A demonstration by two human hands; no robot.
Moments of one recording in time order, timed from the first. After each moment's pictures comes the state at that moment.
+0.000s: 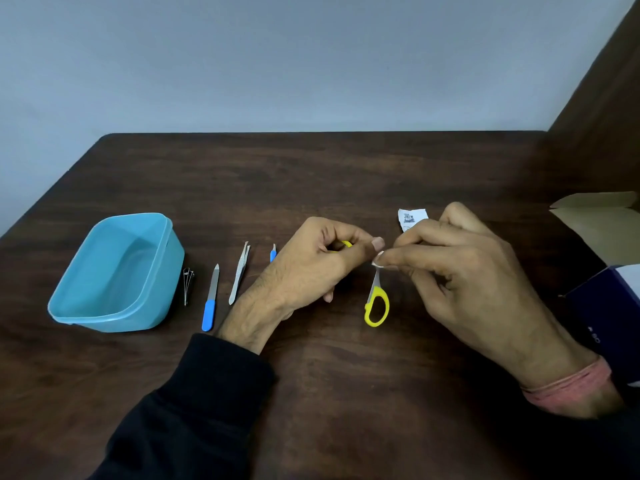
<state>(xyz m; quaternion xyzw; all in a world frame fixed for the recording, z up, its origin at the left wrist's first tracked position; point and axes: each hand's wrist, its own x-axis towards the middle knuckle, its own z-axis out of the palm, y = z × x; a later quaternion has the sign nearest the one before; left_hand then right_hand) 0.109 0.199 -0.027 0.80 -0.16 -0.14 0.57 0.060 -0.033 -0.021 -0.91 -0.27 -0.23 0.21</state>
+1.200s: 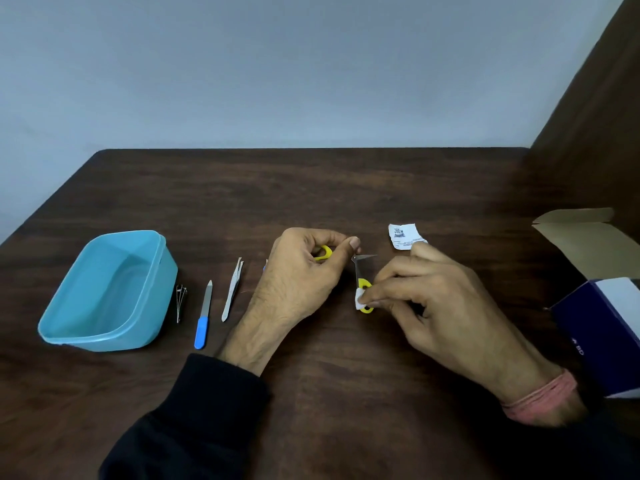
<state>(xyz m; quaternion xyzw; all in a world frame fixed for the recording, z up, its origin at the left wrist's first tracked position) 0.116 0.195 -0.042 0.85 -0.07 0.04 0.52 0.059 -0.025 -0.033 -0.91 -0.30 -0.17 0.25</state>
